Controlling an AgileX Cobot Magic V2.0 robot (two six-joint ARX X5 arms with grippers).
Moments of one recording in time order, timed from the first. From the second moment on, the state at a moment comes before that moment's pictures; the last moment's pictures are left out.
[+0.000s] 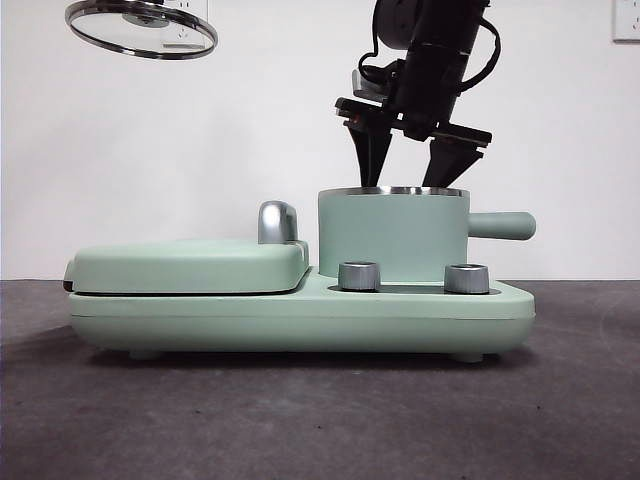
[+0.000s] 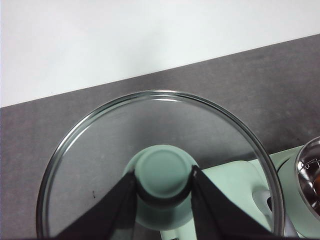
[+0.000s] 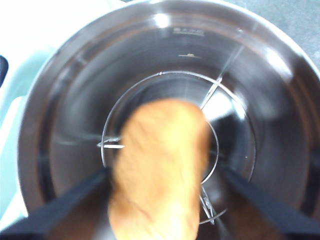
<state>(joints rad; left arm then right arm) -0.23 1.78 2.25 -1.06 0.00 0.06 0.43 2.04 1.96 -1.05 -0.11 0.15</state>
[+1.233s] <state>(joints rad) -0.34 1.78 2.25 -1.12 0.00 0.01 0.44 0.97 1.41 -1.17 0.06 0.16</state>
